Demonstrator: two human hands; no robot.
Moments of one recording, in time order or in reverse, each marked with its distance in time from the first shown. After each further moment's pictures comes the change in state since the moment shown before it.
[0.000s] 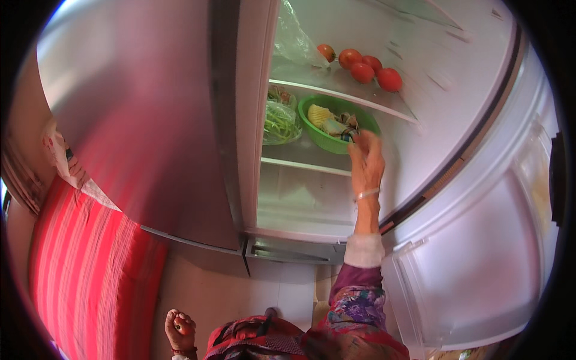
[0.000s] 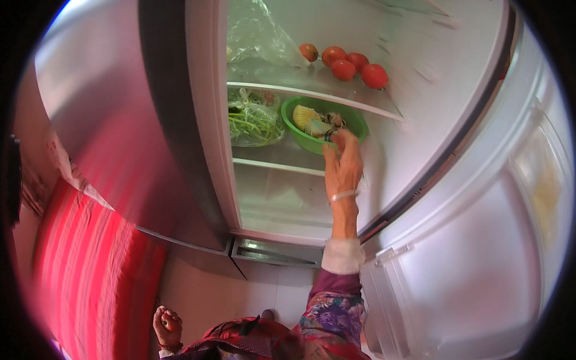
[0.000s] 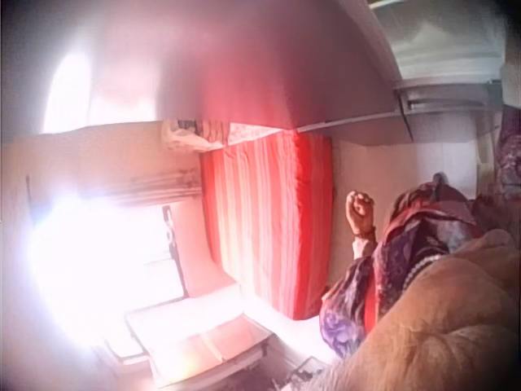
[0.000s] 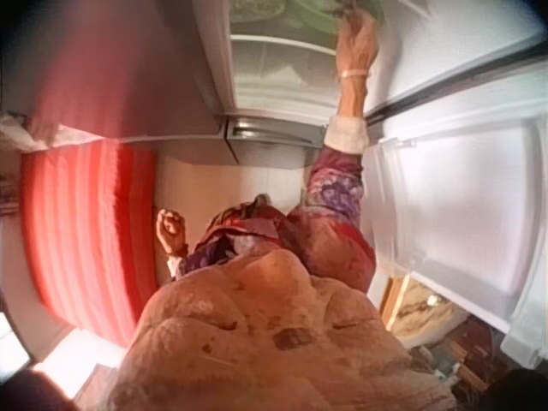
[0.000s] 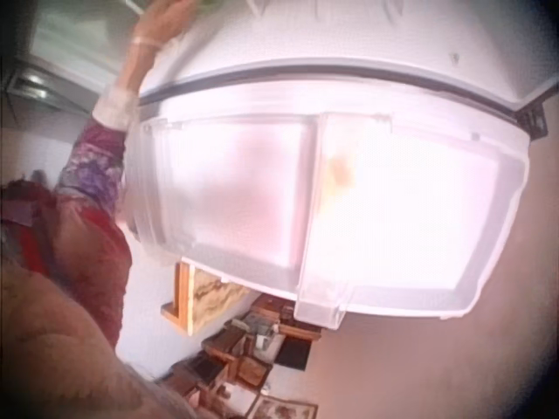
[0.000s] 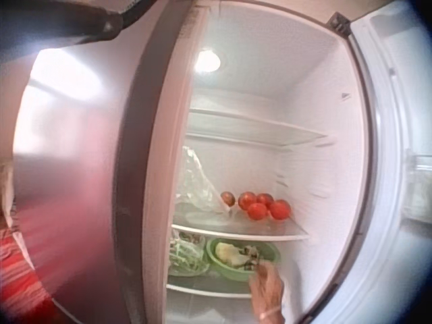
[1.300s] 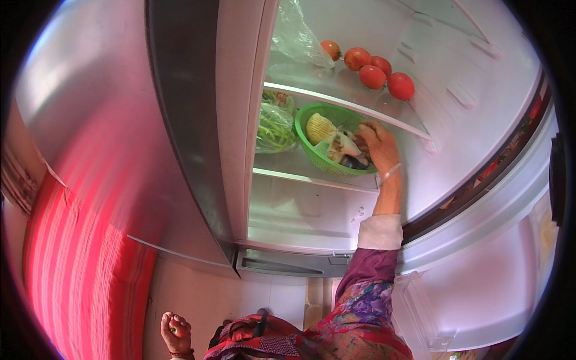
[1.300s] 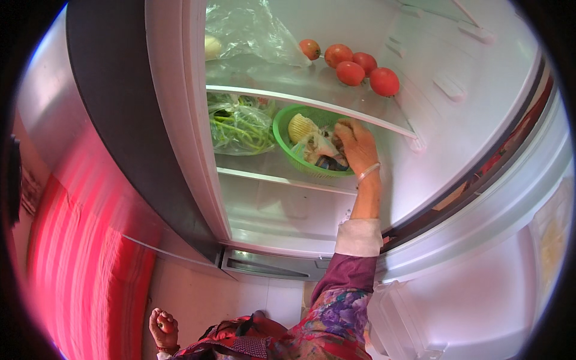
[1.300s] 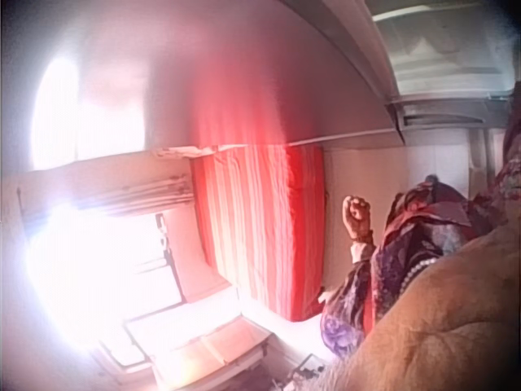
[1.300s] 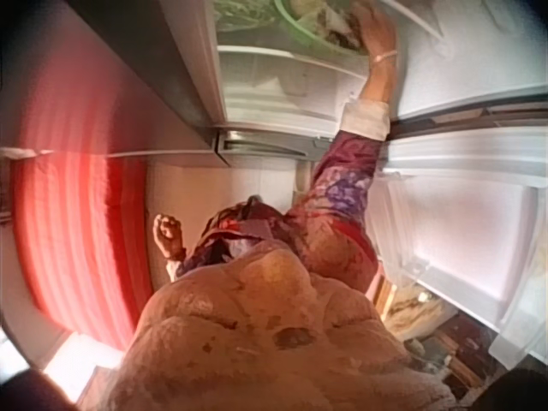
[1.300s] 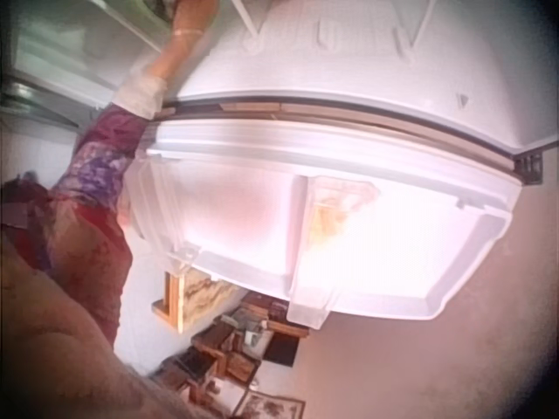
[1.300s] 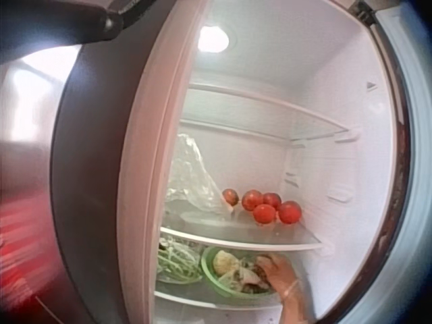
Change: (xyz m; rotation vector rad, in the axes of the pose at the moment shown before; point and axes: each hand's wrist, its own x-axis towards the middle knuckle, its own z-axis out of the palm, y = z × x) left_hand 0.027 -0.023 0.017 -0.060 0.000 0.028; right_hand 0.085 0.043 -0.001 0.044 -0.437 0.253
